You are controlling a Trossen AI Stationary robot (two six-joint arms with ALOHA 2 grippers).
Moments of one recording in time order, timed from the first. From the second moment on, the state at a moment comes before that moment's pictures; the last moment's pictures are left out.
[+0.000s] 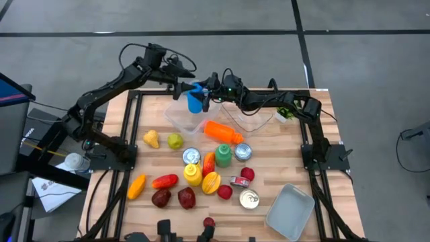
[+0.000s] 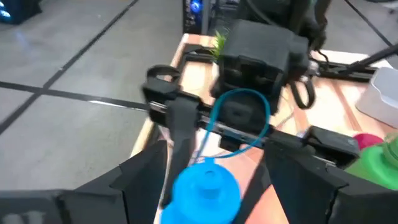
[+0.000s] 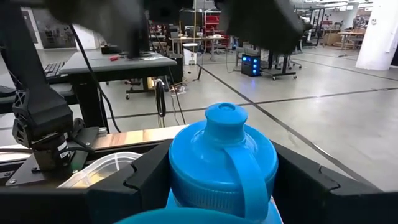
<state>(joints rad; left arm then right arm) 0.83 1.44 1.28 -0.39 0.61 0.35 -0.45 2.08 1.41 0.67 -0.21 0.02</state>
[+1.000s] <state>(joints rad) 0.81 1.43 1.12 -0.20 0.59 0.38 -0.44 2.08 1.41 0.64 -0.22 -0.01</state>
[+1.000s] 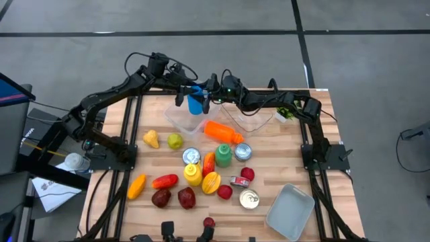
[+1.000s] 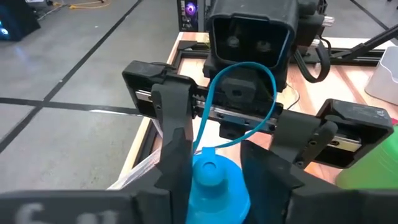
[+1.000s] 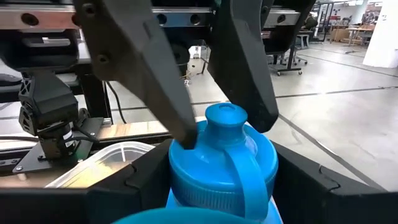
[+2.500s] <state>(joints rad) 0.81 1.47 1.12 -0.18 0.55 0.37 -0.47 1.87 1.41 0.23 -0.23 -0.19</state>
